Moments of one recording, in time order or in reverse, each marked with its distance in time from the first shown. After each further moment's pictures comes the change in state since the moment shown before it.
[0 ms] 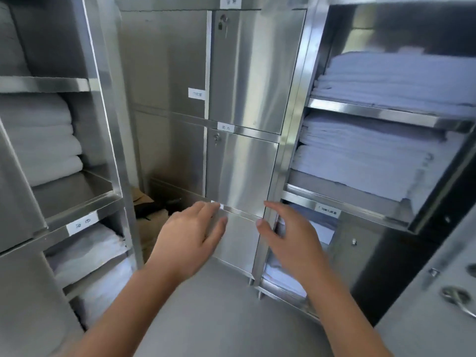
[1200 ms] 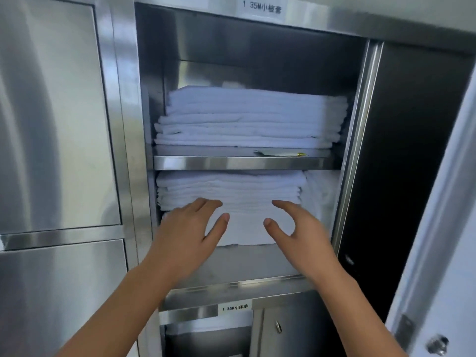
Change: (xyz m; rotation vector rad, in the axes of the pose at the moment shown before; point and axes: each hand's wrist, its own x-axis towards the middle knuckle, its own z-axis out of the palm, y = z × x) left_hand 0.478 0.147 0.243 -0.339 -0.074 0.648; right_hand 0.304 0.230 -0.175 -0.336 0.546 0.283
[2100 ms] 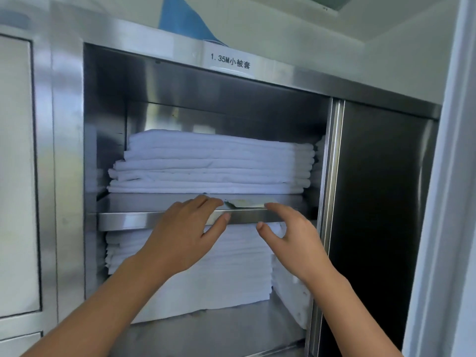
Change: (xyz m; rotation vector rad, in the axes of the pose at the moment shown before) left_hand 0.150 0.011 0.010 0.000 0.104 0.203; right_hand 0.121 0.017 -0.040 -0.150 0.165 -0.117
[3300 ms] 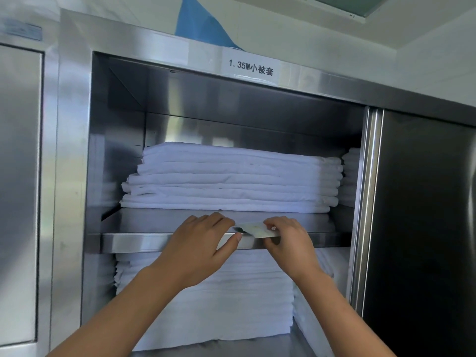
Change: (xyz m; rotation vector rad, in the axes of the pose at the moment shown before) left_hand 0.041 -0.042 0.038 0.188 -0.061 0.040; right_hand 0.093 0.053 0.085 -0.163 -0.004 -0.111
